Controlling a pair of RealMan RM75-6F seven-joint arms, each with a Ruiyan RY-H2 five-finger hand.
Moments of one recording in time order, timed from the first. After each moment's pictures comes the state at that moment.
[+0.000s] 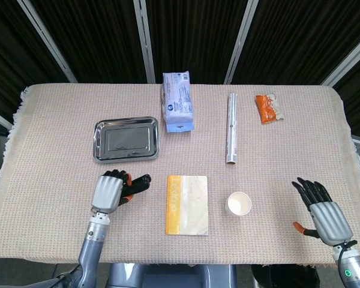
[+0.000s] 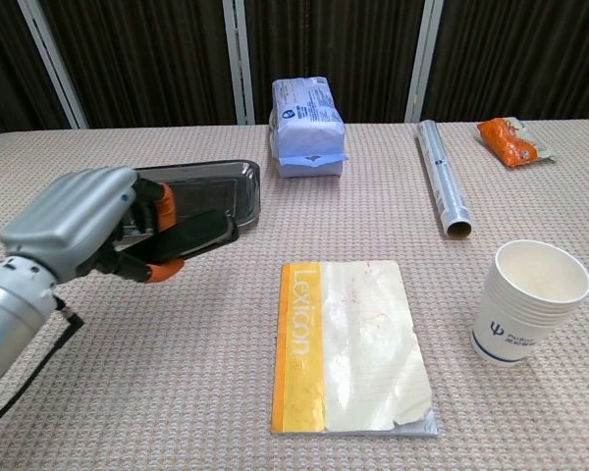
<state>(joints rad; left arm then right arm) -0.40 -1.95 -0.21 -1.30 1.50 1.35 0.44 0.15 -1.07 -0.03 -1.62 -1.61 1.37 0.07</state>
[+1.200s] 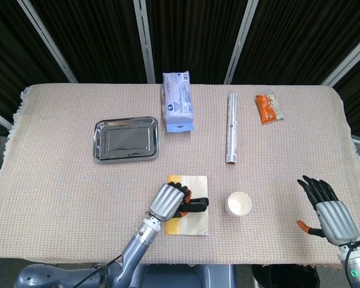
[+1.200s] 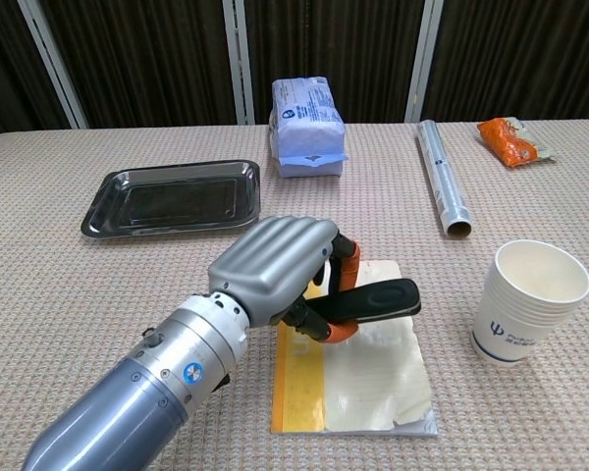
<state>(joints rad) -0.65 -2.18 -0.19 -1.17 1.46 1.16 0.40 0.14 -1.05 -0.03 -1.61 -1.62 1.39 0.13</state>
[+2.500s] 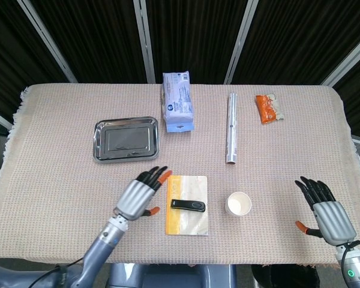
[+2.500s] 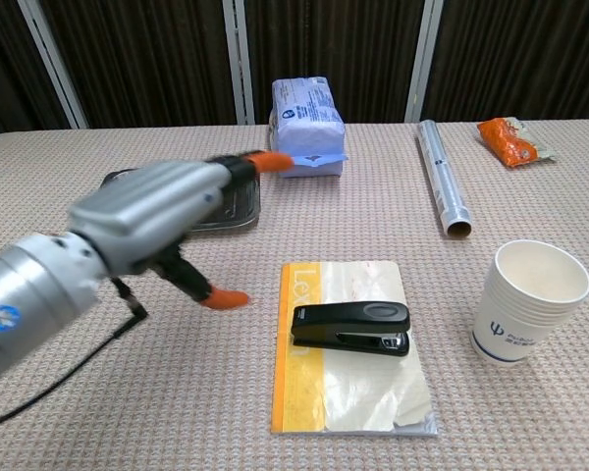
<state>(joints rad) -0.54 -1.71 -0.10 -1.69 1.43 1.23 0.58 0.14 -1.06 -0.03 -1.62 -1.61 1.38 0.09</state>
